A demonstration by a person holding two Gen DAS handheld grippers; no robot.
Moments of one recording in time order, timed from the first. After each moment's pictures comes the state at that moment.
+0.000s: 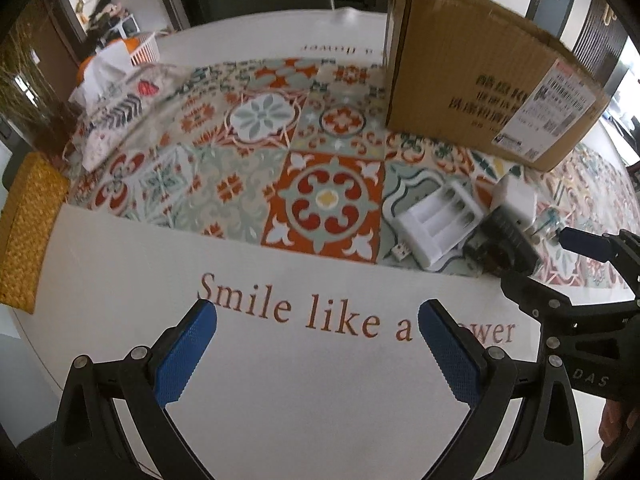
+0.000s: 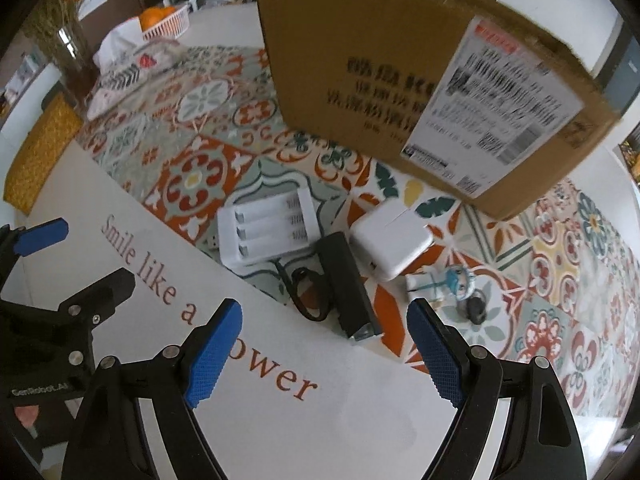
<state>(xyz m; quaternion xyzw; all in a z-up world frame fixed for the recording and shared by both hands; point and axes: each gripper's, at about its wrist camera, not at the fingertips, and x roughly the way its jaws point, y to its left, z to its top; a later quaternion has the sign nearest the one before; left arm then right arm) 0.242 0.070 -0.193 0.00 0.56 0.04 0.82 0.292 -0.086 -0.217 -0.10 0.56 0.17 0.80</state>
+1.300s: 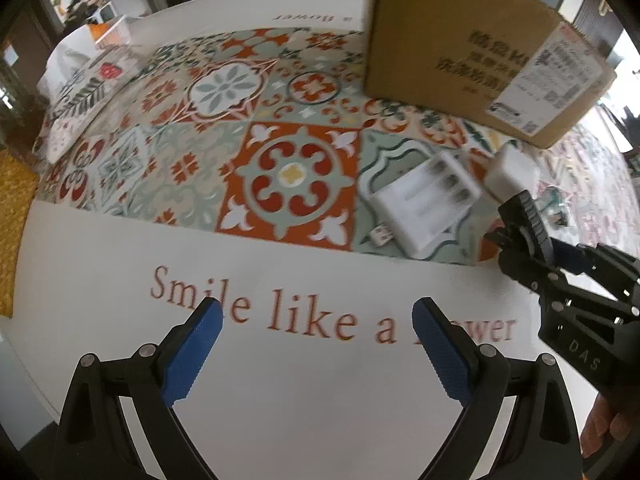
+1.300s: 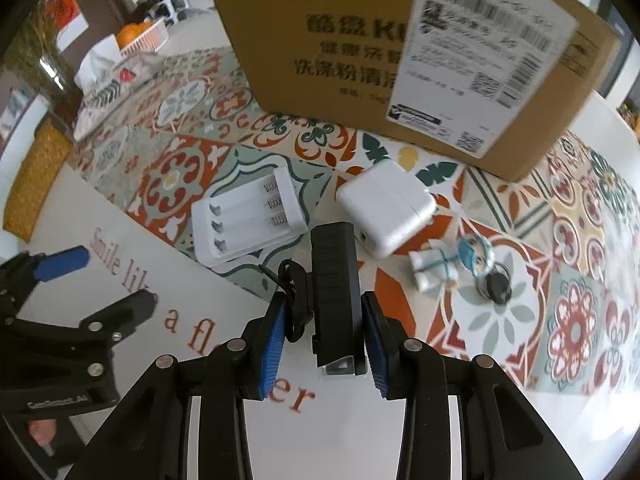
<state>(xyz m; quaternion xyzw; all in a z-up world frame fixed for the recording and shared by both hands) 0.256 0.056 -0.217 0.00 0.59 0.01 0.81 0.291 -0.106 -0.240 -0.03 0.56 0.16 0.81</state>
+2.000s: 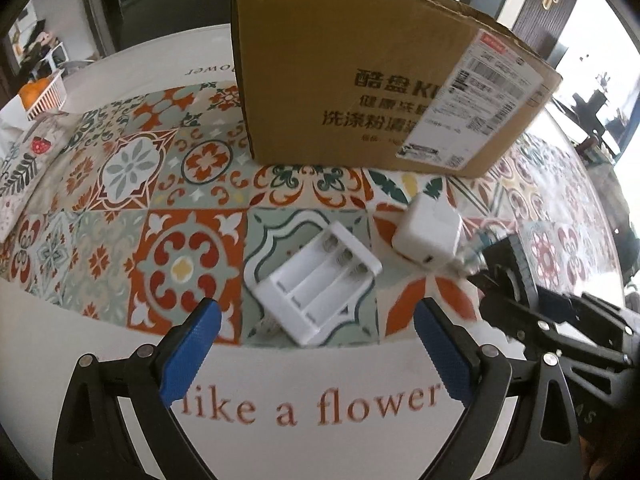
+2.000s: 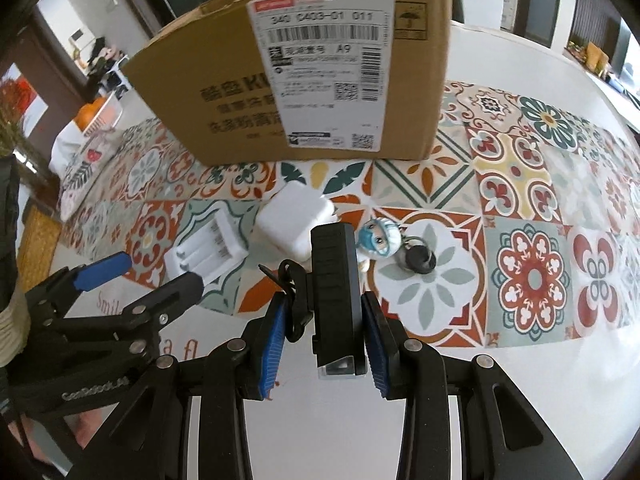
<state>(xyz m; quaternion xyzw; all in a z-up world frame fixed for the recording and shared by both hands) 0.295 0.003 -0.211 0.00 0.54 -0.08 0.84 0.289 -0.159 -0.224 0.07 0.54 0.08 0.83</state>
